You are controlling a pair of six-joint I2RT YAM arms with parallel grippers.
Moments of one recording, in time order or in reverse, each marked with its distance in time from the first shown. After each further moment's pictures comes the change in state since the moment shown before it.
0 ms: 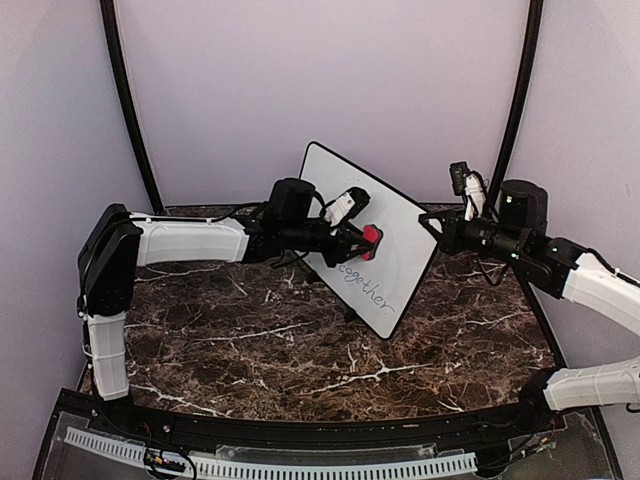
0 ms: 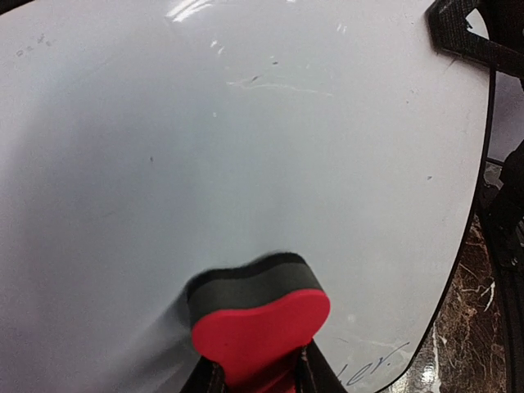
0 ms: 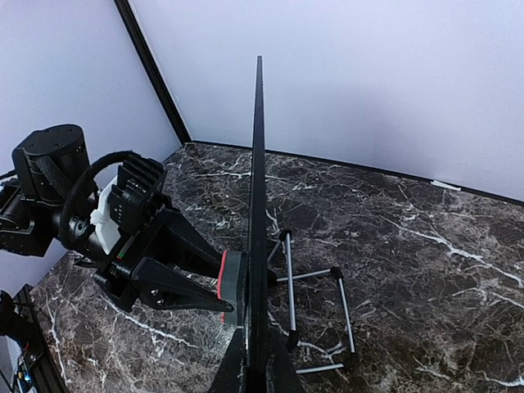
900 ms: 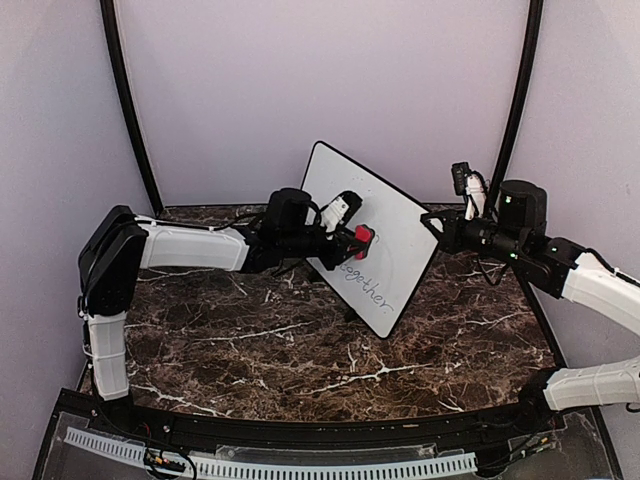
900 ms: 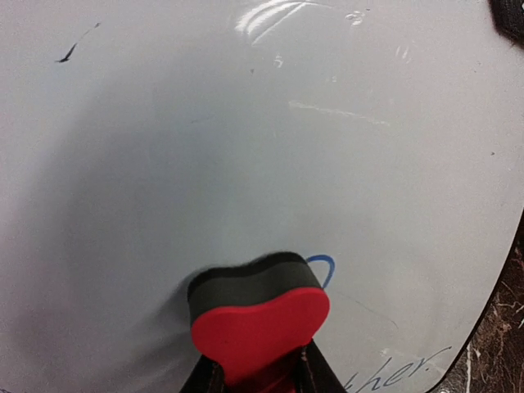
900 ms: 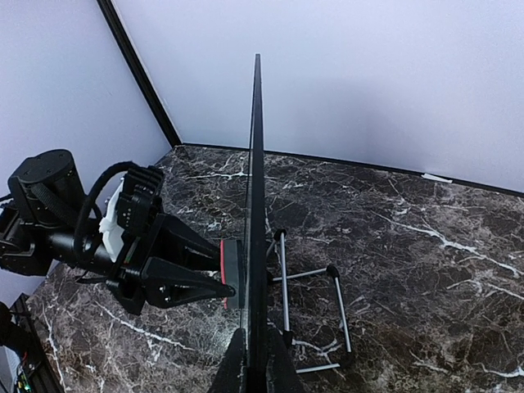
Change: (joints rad) left arm 0.005 0.003 -0.098 0.141 -0.114 -0.063; right arm -0.001 0.005 0.000 -0.003 0.032 0.025
